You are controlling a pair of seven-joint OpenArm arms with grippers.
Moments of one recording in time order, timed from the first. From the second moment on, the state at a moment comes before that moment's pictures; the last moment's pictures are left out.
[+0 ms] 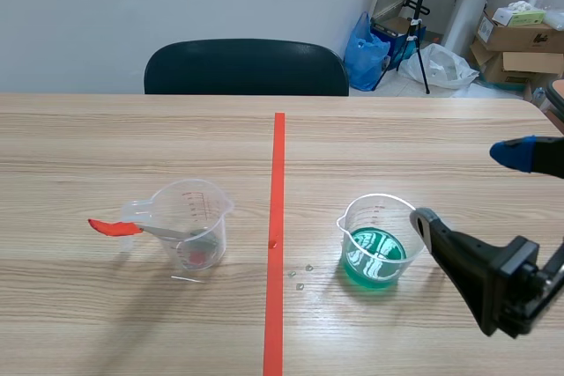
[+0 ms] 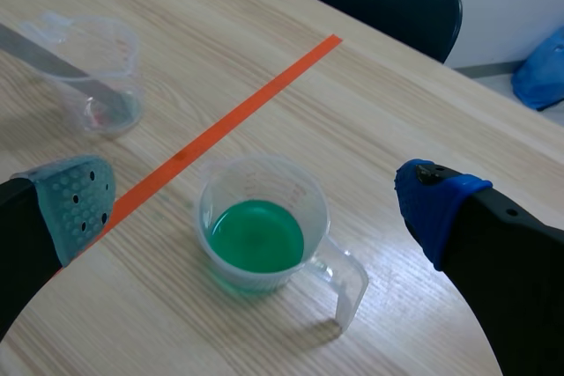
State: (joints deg) left arm 80.4 -27.5 -22.6 116.2 -0.3 -18.5 -30.3; right arm -41.1 31.0 12.0 114.2 13.9 30.4 10.2
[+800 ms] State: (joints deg) left arm 80.4 -25.8 -22.6 116.2 2.9 -18.6 -32.8; right arm -15.7 32.5 -22.2 112.3 -0.6 27.8 12.8
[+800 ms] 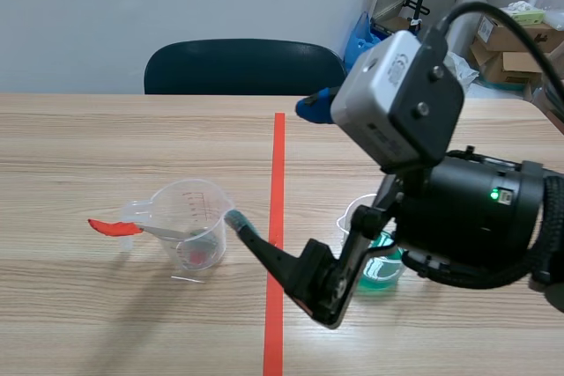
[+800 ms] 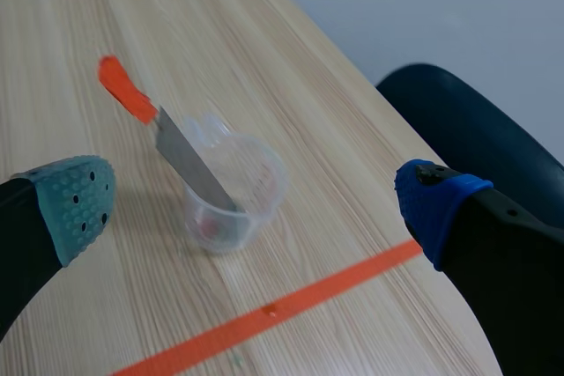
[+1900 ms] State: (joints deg) left arm 80.4 -25.8 -22.6 116.2 2.9 -18.7 -32.8; right arm 9.5 13.6 -48.5 76.9 -12.3 19.3 27.8
